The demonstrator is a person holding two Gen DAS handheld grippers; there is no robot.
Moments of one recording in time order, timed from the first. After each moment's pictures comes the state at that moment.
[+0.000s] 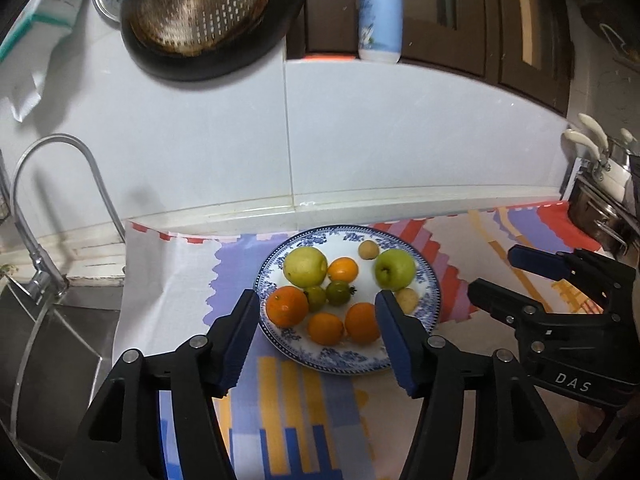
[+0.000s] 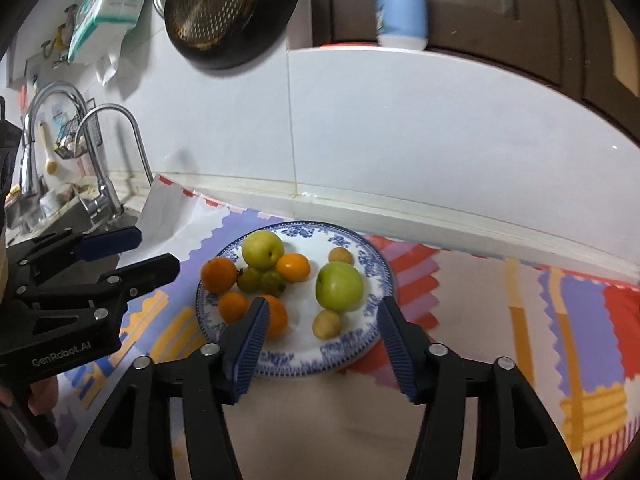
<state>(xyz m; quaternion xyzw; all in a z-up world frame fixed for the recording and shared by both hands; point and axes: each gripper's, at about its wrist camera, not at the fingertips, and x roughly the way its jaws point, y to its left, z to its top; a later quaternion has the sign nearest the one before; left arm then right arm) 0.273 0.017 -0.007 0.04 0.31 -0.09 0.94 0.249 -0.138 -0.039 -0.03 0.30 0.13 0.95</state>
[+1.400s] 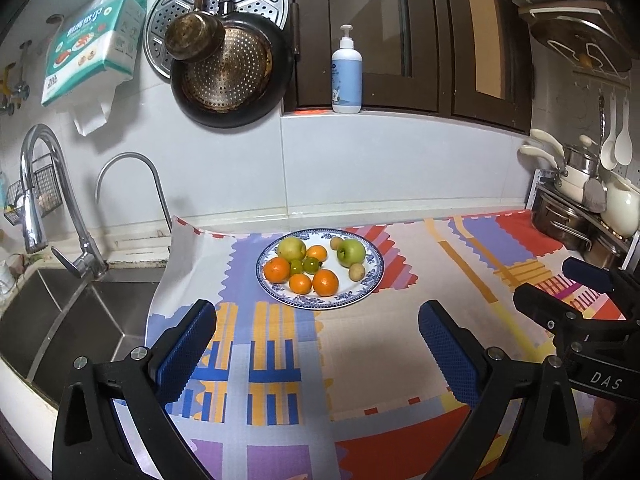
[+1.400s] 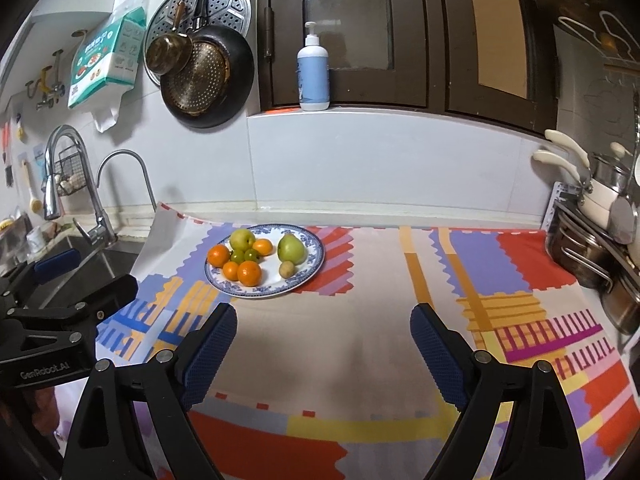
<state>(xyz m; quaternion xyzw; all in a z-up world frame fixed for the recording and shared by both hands) 0.116 0.003 0.035 0.03 0.26 -0.08 0.96 0.064 -0.181 0.003 0.01 0.25 0.03 0.97</state>
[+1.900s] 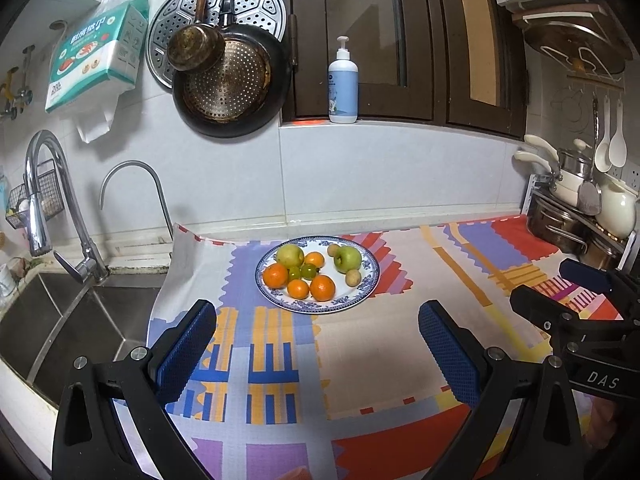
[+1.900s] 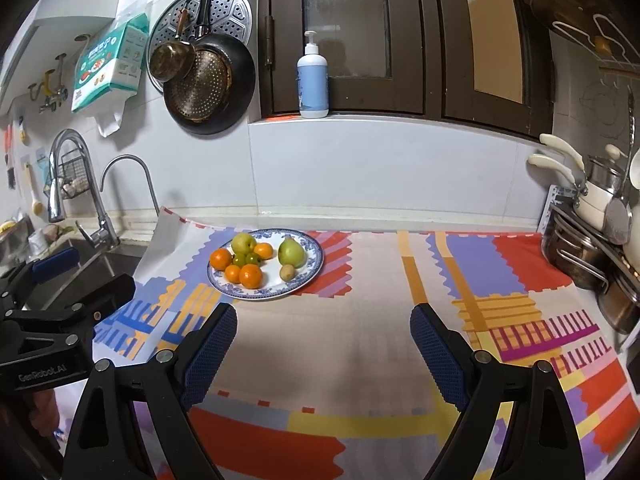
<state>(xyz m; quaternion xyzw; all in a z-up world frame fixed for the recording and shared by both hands) 0.105 0.002 0.040 0.03 0.24 -0.08 0.97 0.054 -0.181 0.007 0.01 0.24 0.03 0.97</state>
